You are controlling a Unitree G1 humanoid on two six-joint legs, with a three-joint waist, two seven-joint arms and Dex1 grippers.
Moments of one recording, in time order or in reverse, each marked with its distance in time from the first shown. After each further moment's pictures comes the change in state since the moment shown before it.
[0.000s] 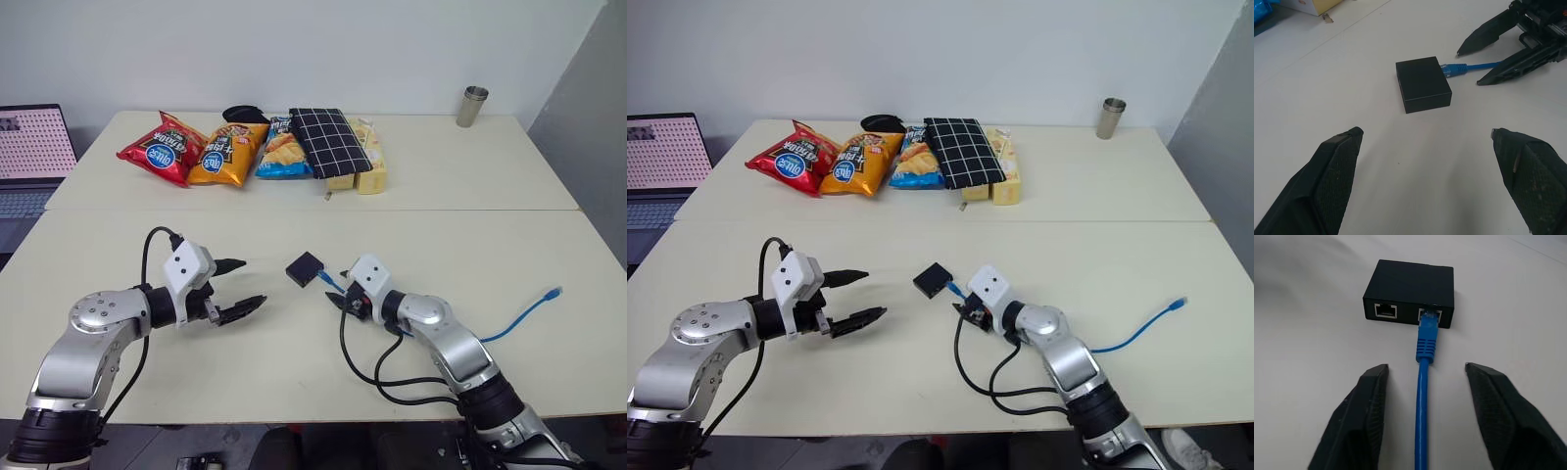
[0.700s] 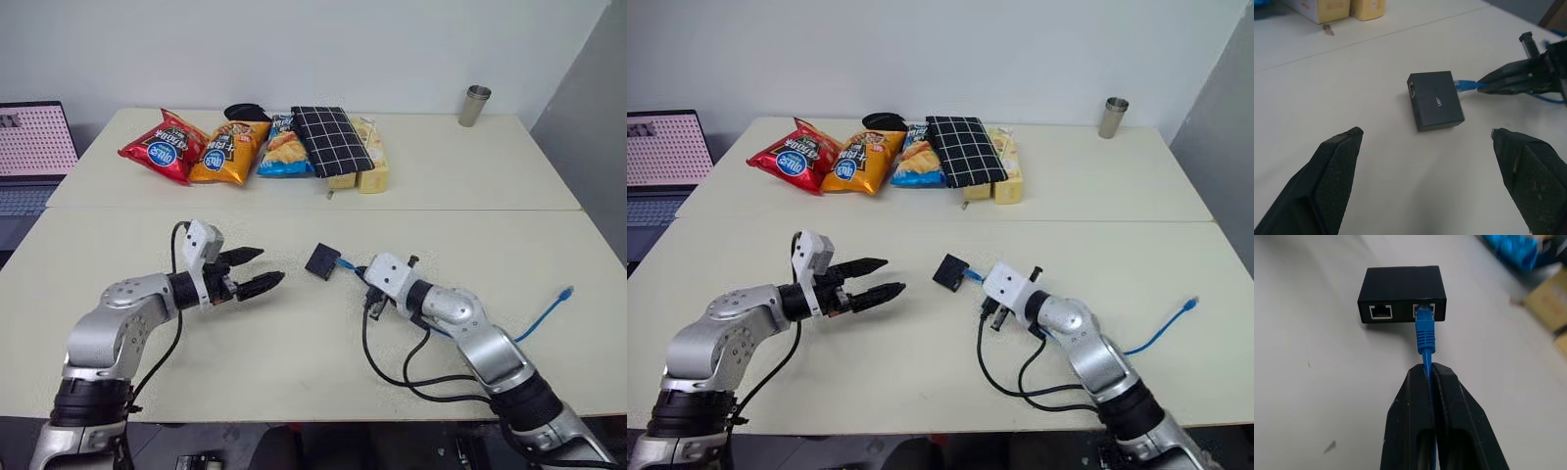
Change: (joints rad) left arm -0.186 -0.115 -0.014 0.111 -0.209 0.283 0.025; right arm 0.016 -0.263 0.043 -0.152 -0.192 -0.268 0.005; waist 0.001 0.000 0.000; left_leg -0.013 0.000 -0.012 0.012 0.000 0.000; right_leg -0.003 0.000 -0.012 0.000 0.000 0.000
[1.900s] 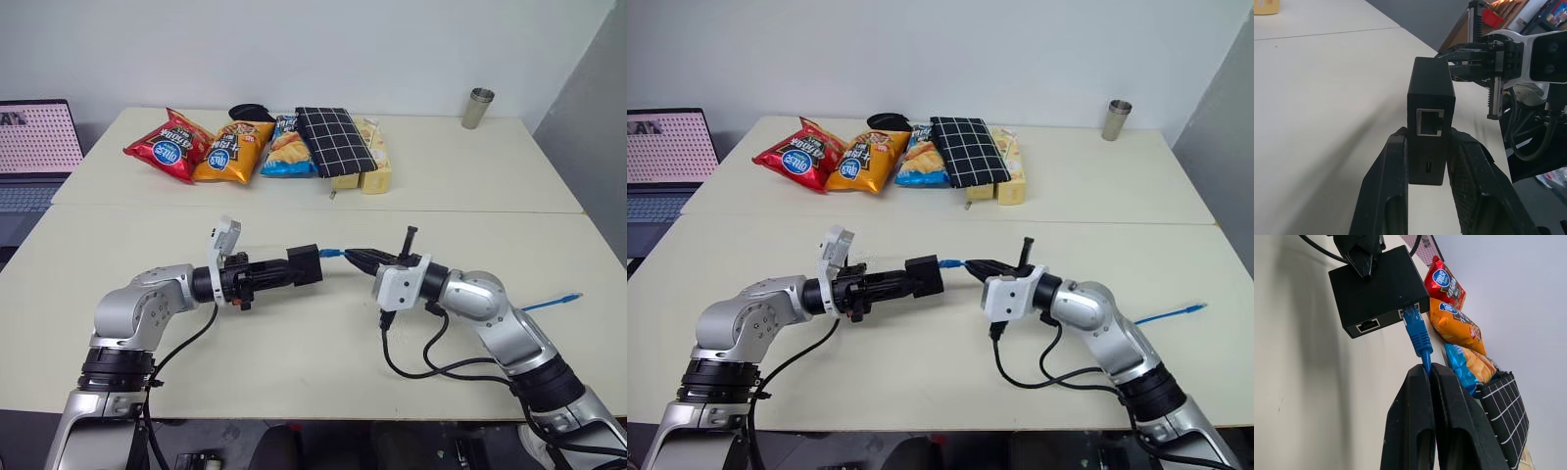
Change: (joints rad) left arm -0.124 -0.038 -0.078 0.148 -0.066 0.064 -0.248; right arm -0.065 -0.045 -0.080 0.080 -0.065 -0.487 0.065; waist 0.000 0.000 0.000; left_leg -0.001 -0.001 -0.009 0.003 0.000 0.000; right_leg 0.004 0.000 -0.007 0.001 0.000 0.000
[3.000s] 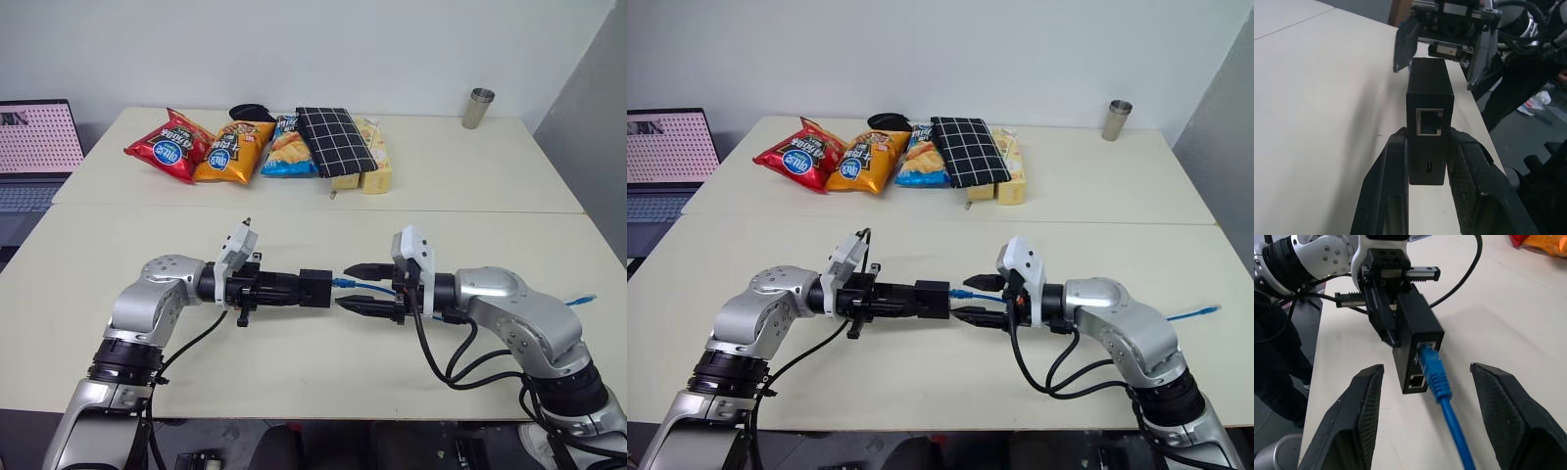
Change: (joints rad) left arm -0.040 0.018 -0.122 0.045 0.143 -0.289 -0.285; right arm -0.039 0.000 -0.153 -0.291 0.851 1.090 0.212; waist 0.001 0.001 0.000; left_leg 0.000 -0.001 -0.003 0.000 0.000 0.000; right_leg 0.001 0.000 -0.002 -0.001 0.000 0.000
